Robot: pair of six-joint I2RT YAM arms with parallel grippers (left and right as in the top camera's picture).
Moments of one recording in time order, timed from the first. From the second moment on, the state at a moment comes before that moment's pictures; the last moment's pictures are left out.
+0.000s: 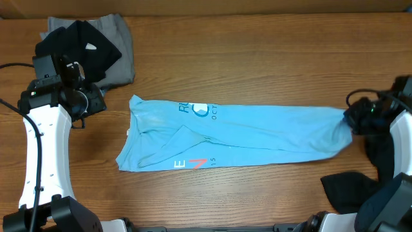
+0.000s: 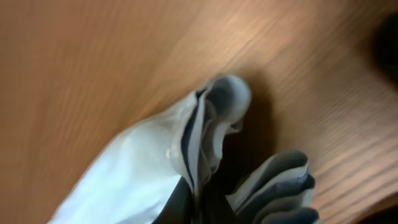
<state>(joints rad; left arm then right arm) 0.28 1.53 1.31 -0.93 0.08 -0.12 -0.47 1.57 1.18 -0.92 -0.30 0.42</state>
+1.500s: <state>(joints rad) 0.28 1.53 1.31 -0.94 0.09 -0.12 0.48 1.73 1.33 -0.77 -0.34 0.78</state>
